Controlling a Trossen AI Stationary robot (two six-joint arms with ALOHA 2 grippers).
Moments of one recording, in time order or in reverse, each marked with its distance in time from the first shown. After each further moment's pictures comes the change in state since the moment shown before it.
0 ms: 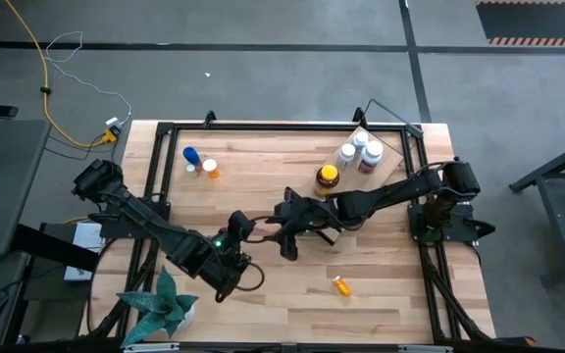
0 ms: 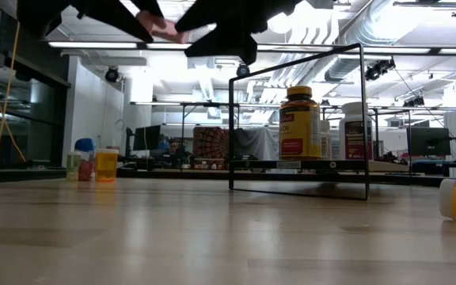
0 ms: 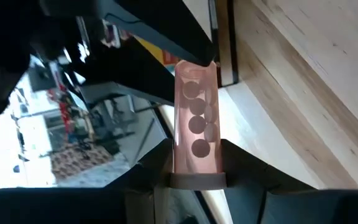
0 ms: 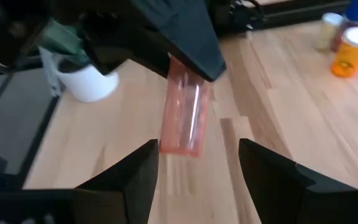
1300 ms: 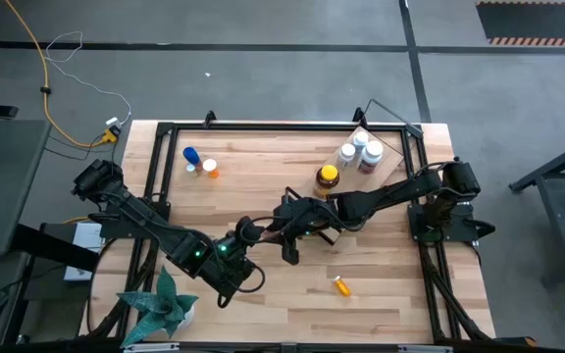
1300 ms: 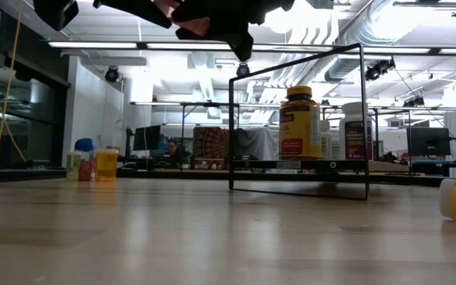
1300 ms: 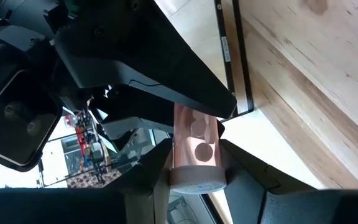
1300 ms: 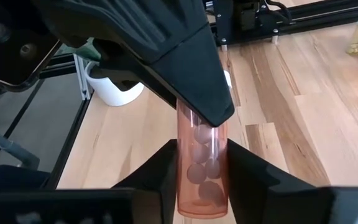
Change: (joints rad) left arm -0.005 0.000 0.000 0.192 0.023 0.219; right arm 0.000 -0.001 0.000 0.035 -0.077 0.015
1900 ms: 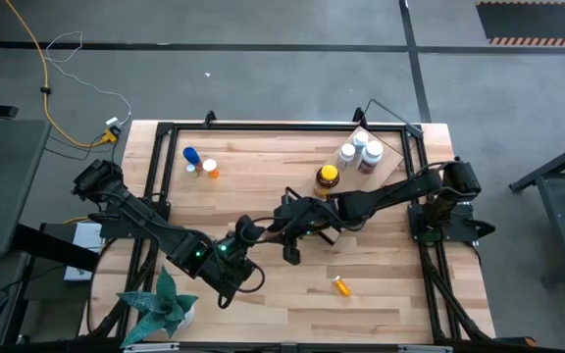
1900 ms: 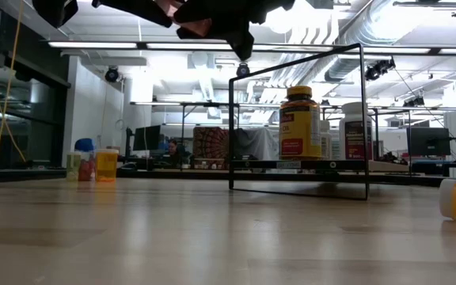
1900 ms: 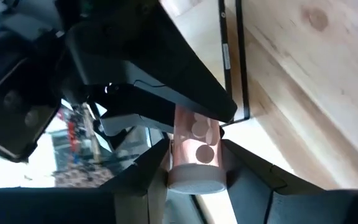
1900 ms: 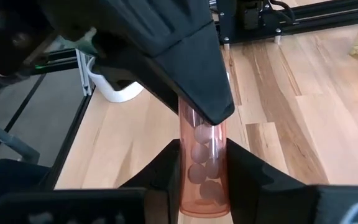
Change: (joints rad) left arm 0.006 0.000 0.006 0.009 0.009 -0.076; right arm 0.000 -0.007 0.000 -0.017 -0.011 -0.023
